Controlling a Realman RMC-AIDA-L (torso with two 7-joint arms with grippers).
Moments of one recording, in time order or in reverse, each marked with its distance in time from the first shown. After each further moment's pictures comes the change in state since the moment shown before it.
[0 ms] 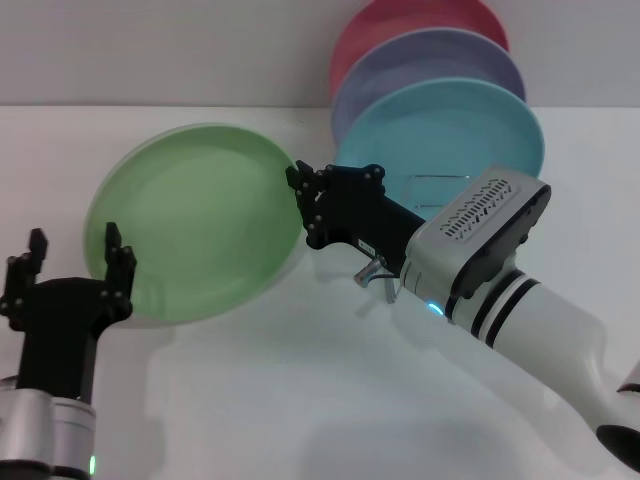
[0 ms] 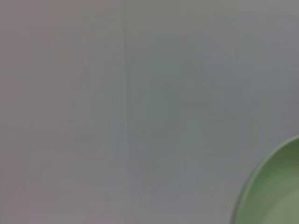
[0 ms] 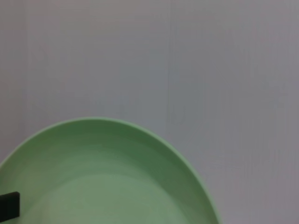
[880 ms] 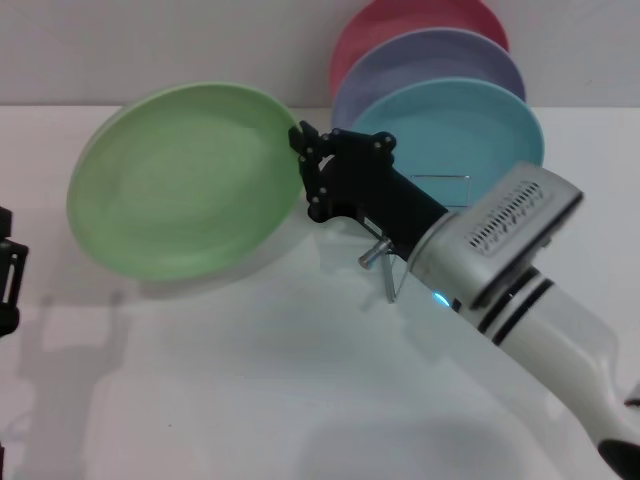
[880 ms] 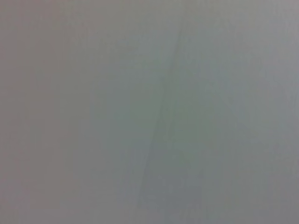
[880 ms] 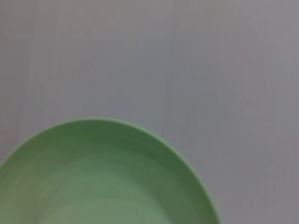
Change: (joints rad) left arm 0.063 0.009 0.039 0.252 0.256 0.384 -0.560; right arm -0.059 -0.005 0.037 0.066 0.000 -0.147 -0.134
